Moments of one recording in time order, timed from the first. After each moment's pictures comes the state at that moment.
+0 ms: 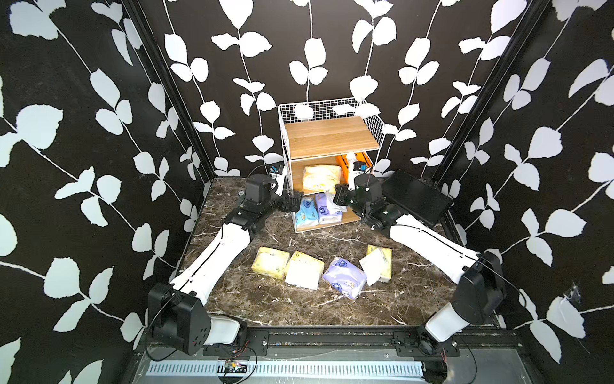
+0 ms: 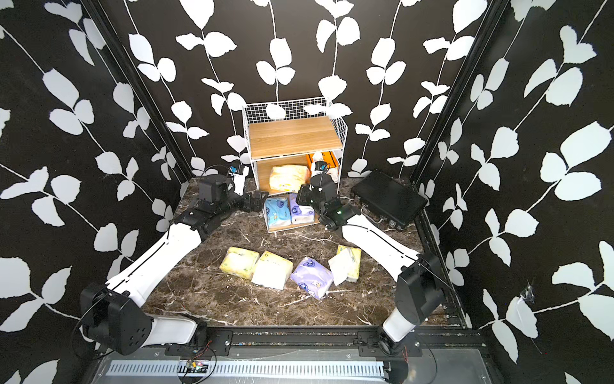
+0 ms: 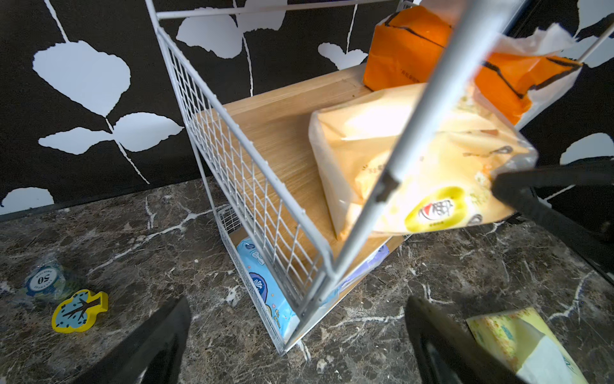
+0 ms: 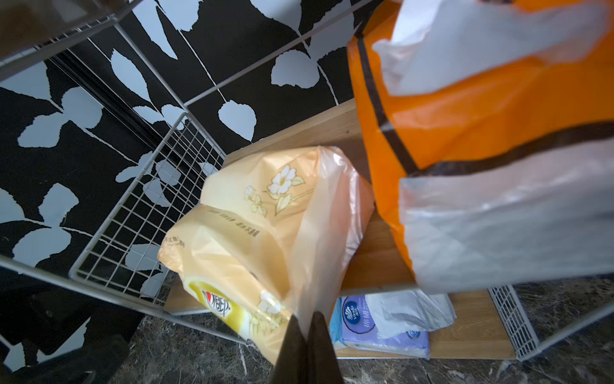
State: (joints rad) left arm -0.37 1.35 1.19 -0.24 0.13 -0.08; right arm 0.65 1.58 1.36 -0.11 0.14 0.51
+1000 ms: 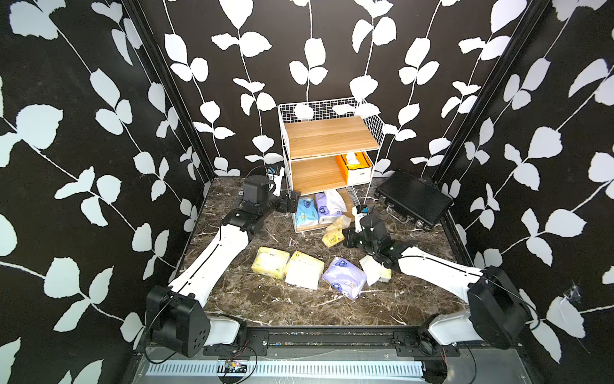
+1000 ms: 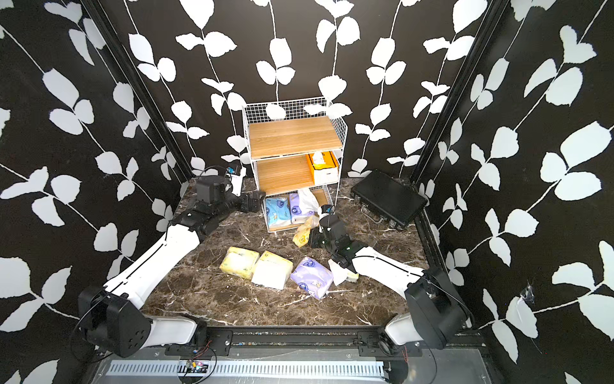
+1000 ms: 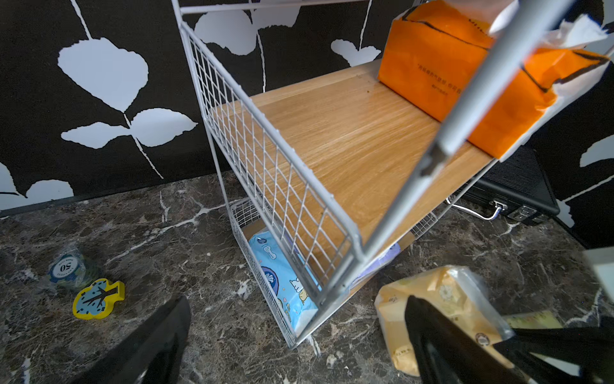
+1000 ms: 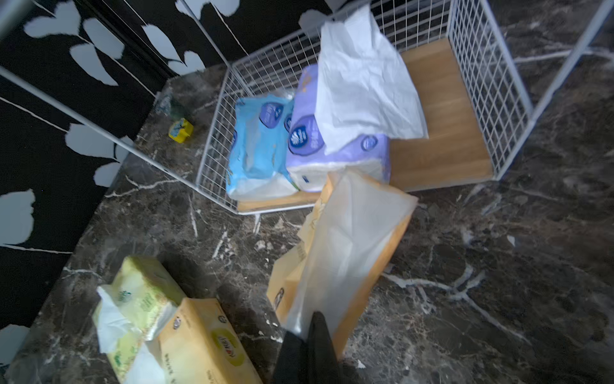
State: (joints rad) left arm -0.37 1.34 1.18 -0.25 0.12 -0.07; right arm 0.68 1.45 0.80 0.04 0.03 0.52
